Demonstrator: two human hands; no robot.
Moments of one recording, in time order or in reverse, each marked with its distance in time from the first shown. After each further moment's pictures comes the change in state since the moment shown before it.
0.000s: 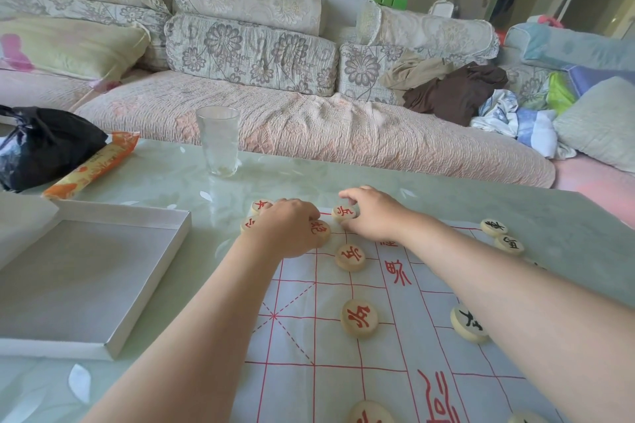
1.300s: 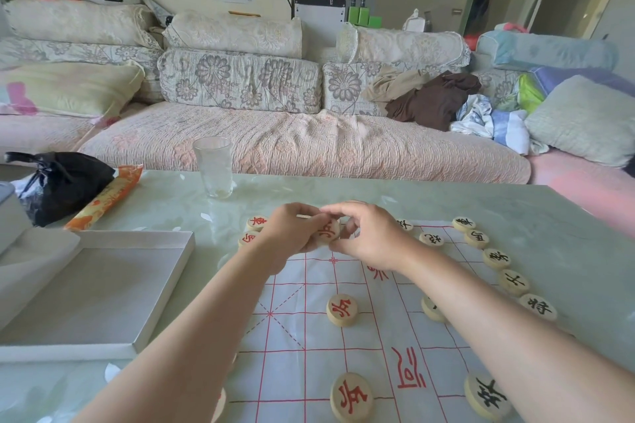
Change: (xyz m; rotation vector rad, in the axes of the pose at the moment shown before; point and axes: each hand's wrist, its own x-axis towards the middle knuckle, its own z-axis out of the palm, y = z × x) left_hand -0.036 0.052 -0.036 -1.128 -0.029 -0.299; right_hand -0.094 -0.028 -0.026 0.449 0.182 -0.191
